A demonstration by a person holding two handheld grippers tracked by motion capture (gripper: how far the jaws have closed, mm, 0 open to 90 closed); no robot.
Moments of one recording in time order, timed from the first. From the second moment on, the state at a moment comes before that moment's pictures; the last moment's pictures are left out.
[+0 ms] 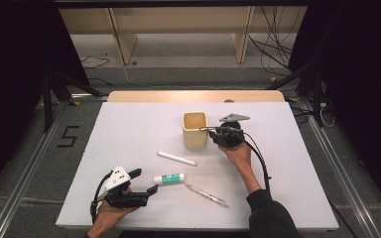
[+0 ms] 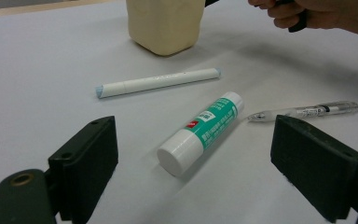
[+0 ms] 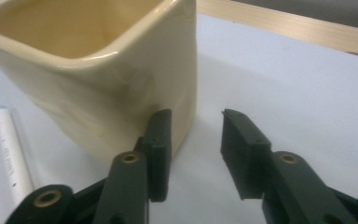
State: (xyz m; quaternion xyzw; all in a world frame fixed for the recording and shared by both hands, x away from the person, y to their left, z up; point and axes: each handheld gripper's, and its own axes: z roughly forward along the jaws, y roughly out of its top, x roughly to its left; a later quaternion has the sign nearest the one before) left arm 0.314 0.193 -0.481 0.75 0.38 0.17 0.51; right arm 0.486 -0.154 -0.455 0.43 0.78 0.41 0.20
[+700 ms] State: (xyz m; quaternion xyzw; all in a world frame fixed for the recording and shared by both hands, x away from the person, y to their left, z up) left arm 0.314 0.193 -0.481 0.75 0.38 0.18 0.51; right arm 0.426 -0.179 -0.434 0.39 0.80 0.42 0.15
